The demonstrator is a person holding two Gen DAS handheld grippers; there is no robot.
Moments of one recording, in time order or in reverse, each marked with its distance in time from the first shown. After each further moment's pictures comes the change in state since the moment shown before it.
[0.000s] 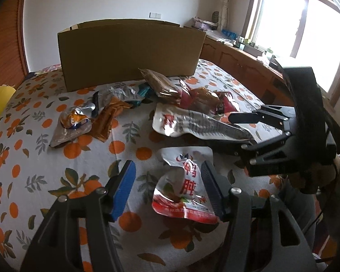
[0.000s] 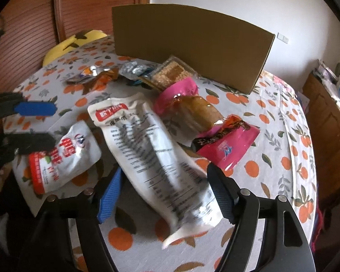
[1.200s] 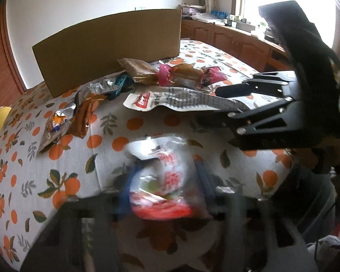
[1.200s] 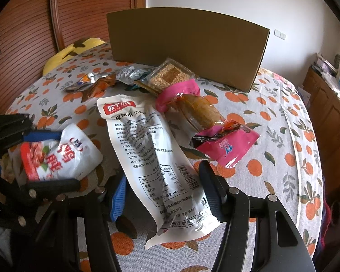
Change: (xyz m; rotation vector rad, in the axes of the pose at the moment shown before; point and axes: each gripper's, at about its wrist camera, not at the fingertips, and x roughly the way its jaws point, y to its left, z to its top) left arm 0.016 -0.037 -0.013 0.154 0.057 0.066; right arm -0.001 0.000 -0.004 0.016 -0.044 -0.004
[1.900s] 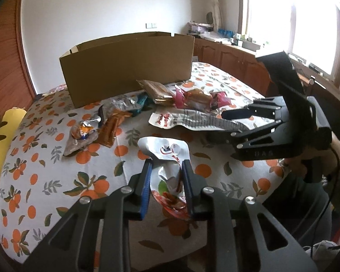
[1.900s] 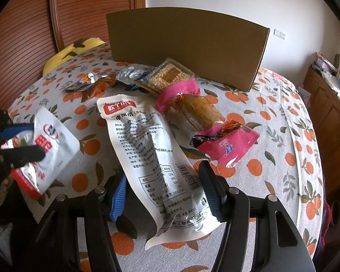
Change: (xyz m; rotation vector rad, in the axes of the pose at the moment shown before) left arm -0.040 0.018 -0.001 -0.049 -0.118 0.036; right arm 0.000 0.000 0.000 0.004 0.001 0.001
